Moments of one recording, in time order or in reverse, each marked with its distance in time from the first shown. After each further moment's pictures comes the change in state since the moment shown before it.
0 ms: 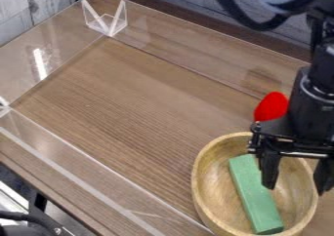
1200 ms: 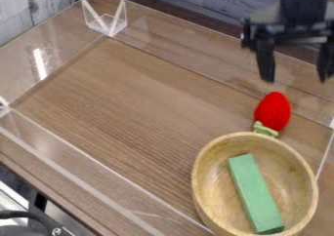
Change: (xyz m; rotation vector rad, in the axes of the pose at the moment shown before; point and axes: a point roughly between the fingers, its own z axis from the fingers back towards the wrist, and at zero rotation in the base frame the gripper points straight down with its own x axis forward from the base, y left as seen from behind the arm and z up) arm 0.068 0.014 0.097 -0.207 -0.208 0.016
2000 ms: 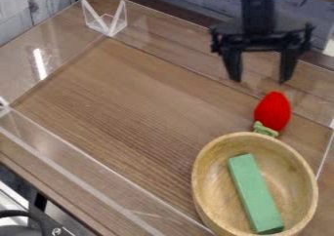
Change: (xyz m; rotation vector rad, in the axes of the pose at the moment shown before) arm 0.039 0.032 -0.046 -0.057 -0.050 -0.181
